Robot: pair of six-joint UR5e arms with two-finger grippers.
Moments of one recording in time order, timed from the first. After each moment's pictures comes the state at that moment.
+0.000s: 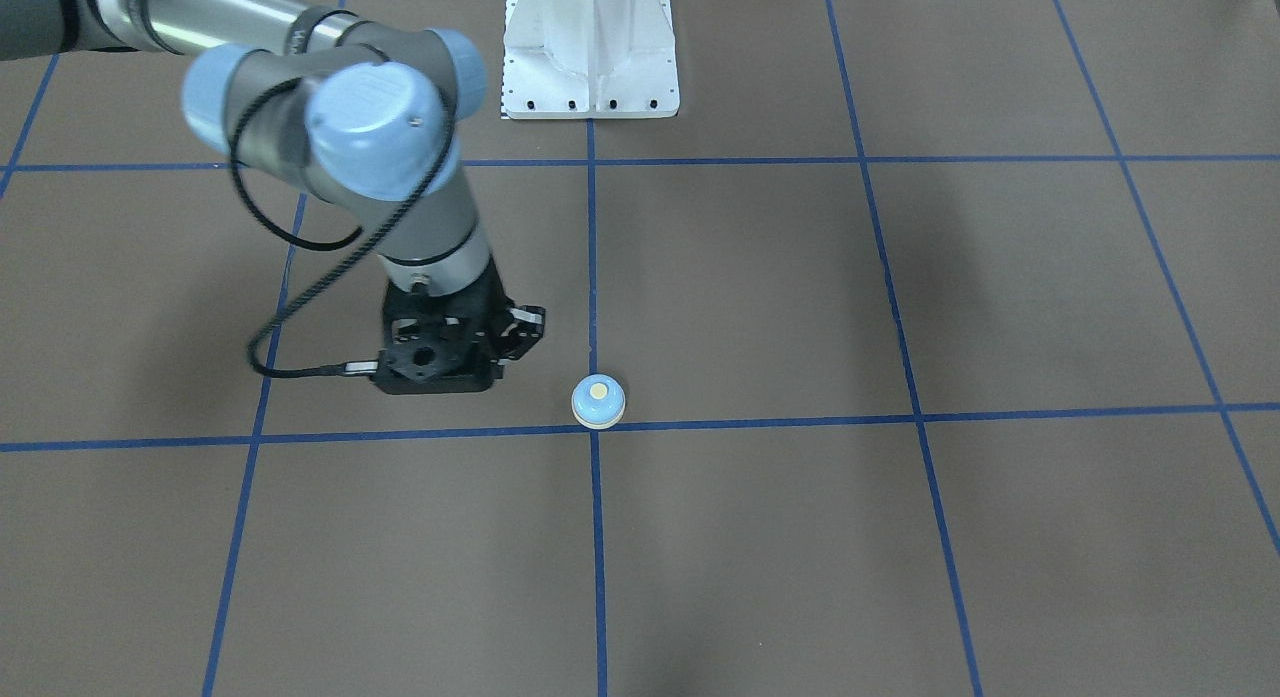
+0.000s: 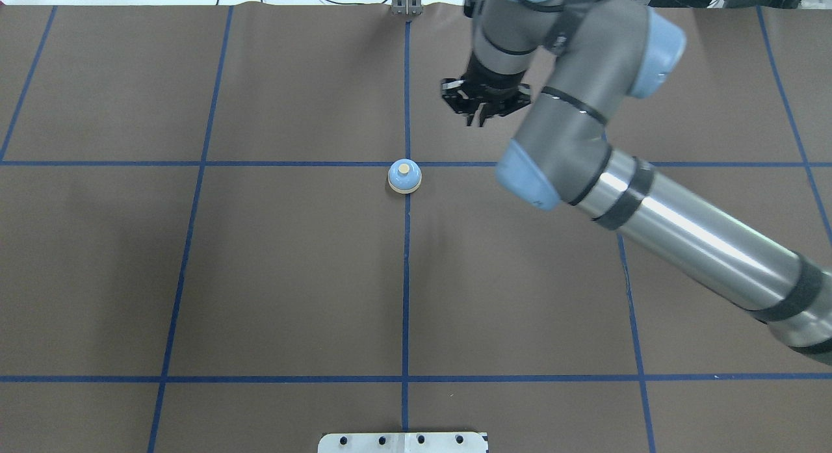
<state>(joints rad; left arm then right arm) -1.46 -1.77 -1.45 -1.80 -2.22 0.23 0.83 -0.80 1.57 -1.62 2.07 0.99</state>
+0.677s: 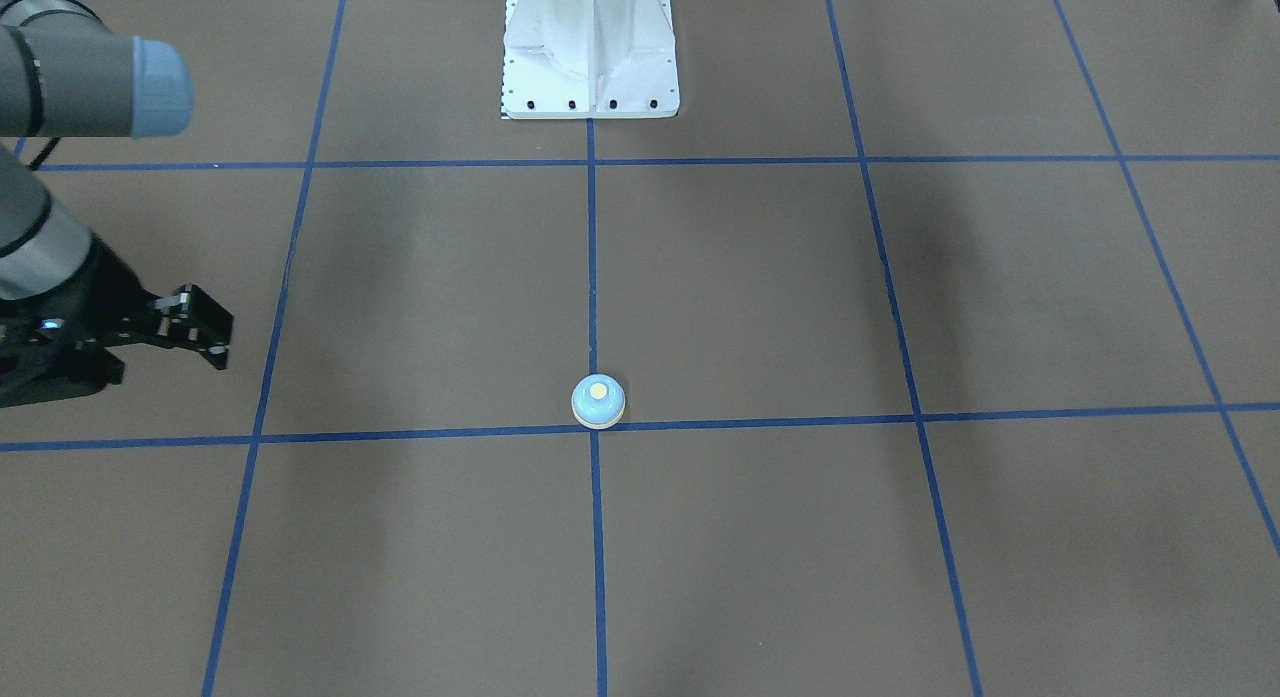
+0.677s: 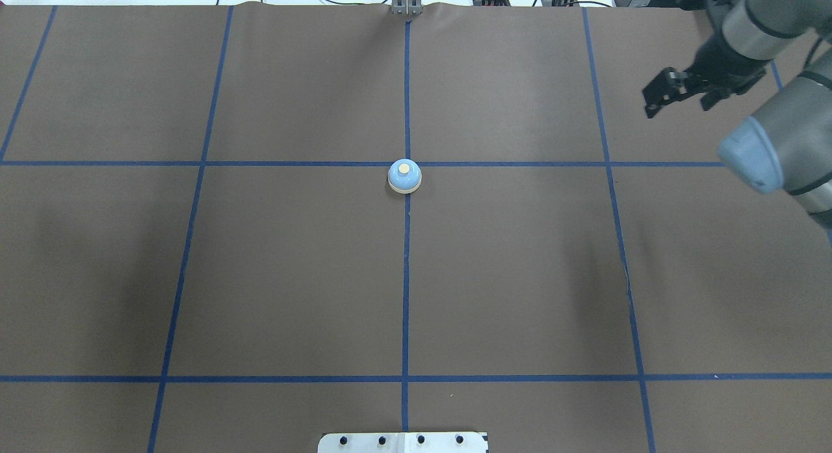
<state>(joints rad) -1.49 -1.68 -1.49 -1.80 -2.28 0.23 1.11 -1.22 1.76 -1.64 2.19 0.48</state>
